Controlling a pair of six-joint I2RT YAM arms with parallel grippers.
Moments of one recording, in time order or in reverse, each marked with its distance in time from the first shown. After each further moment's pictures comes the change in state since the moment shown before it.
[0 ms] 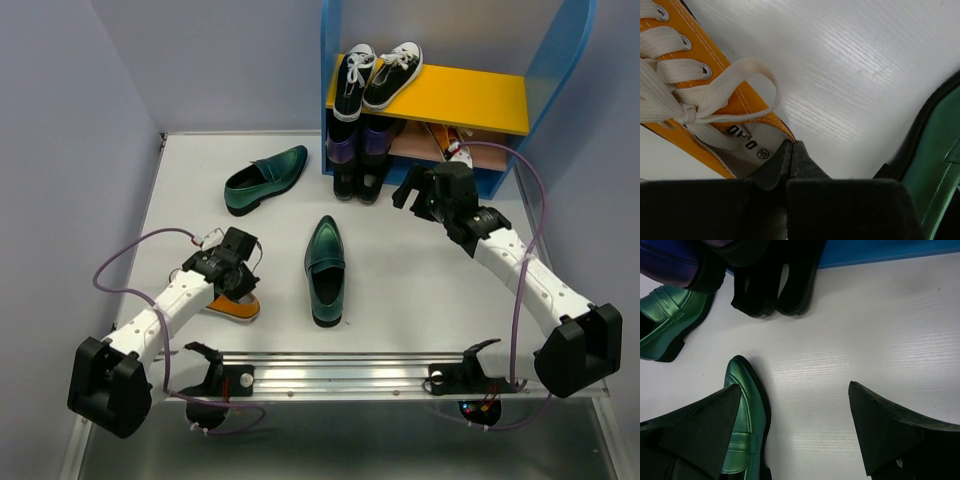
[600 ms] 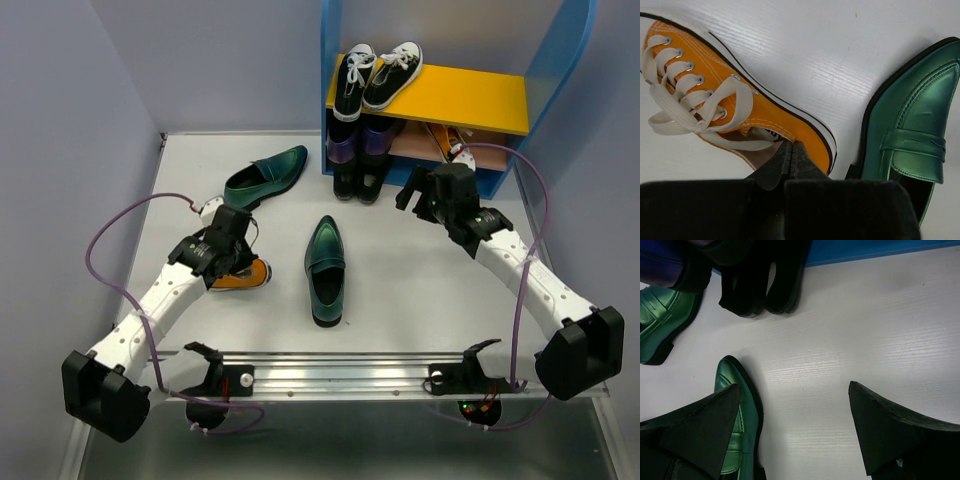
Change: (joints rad) left arm 0.000 -0.019 0.208 -0.006 -0.056 0.204; right arm 0.000 -0.016 0.000 -0.038 0.037 0.000
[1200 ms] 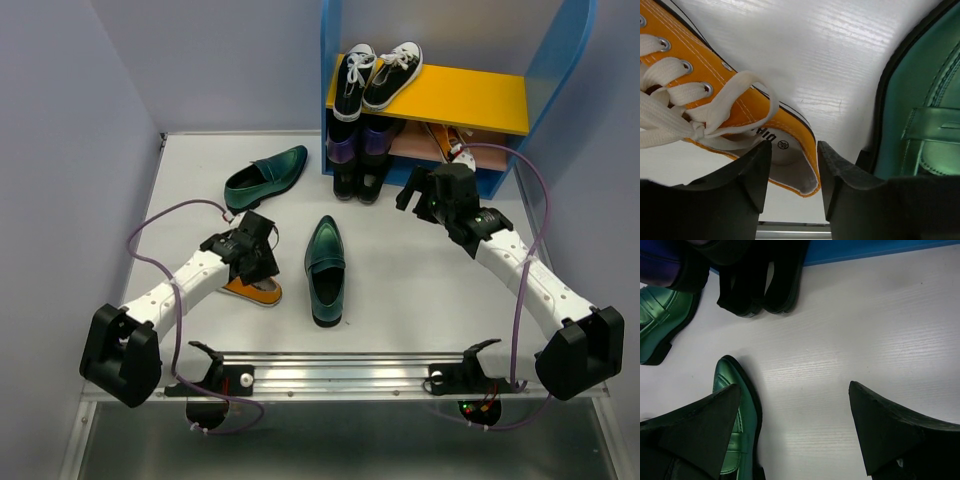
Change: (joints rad) left arm -0.058 0.190 -0.075 0.123 0.132 0.022; right arm 0.000 0.000 0.000 -0.004 0.004 0.000
